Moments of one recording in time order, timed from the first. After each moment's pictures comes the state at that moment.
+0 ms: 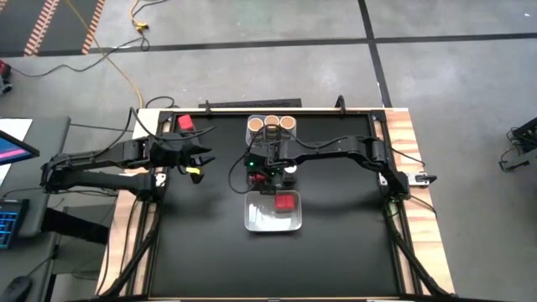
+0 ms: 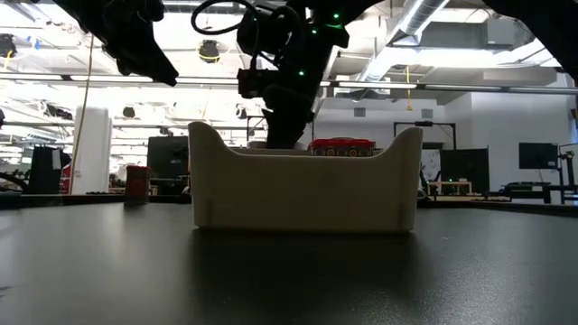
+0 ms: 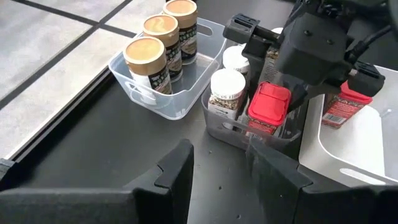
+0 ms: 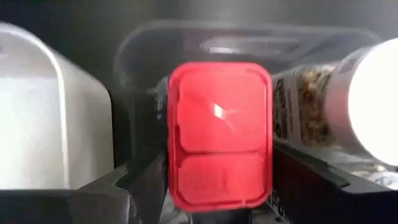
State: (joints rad) left arm 0.18 0.73 0.76 -0.57 -0.24 -0.15; right arm -0.08 2.15 1.81 -0.83 0.08 -0.11
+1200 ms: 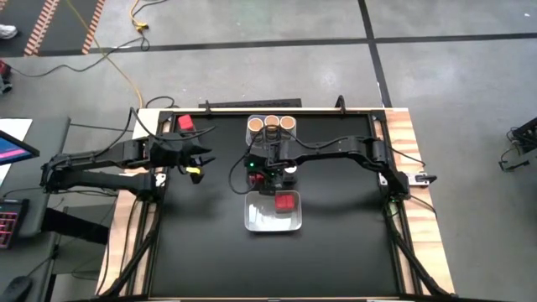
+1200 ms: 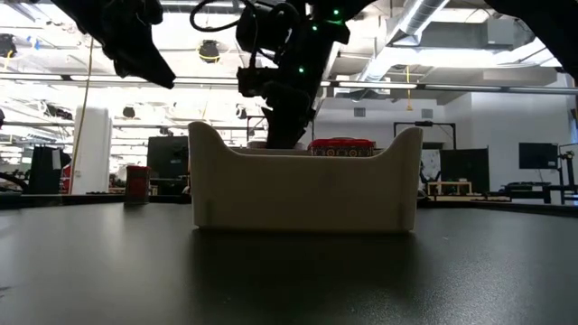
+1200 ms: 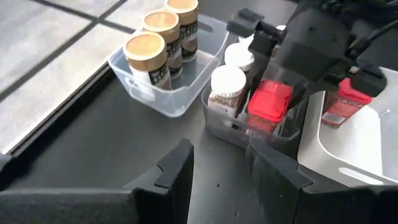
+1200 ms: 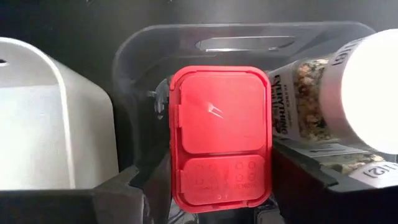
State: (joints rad) left arm 0.18 0.73 0.76 -0.58 -0.24 -0.17; right arm -0.07 2.15 1.81 -0.83 0.08 -0.05
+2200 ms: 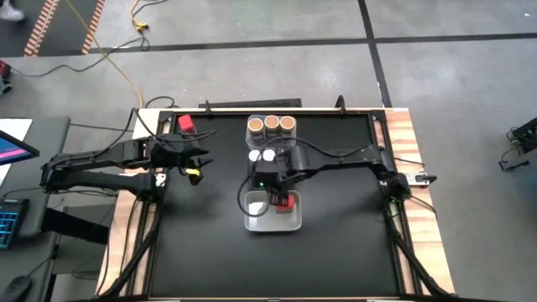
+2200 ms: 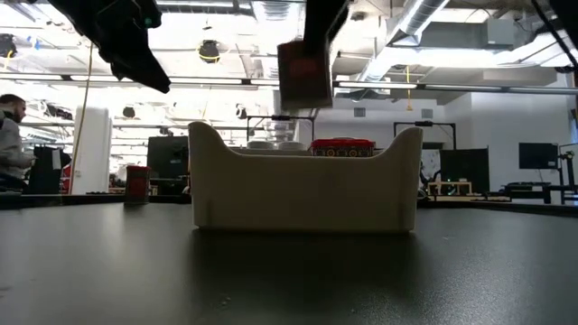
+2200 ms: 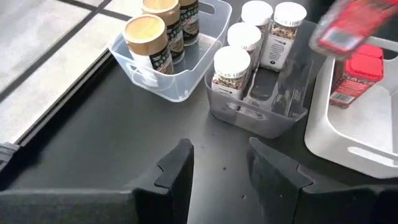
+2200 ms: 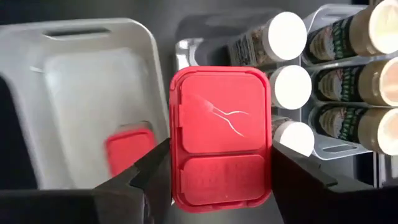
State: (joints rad) left arm 0.18 0.73 0.76 -0.64 -0.24 -0.14; right arm 0.11 2.11 2.23 -1.45 0.32 0.17
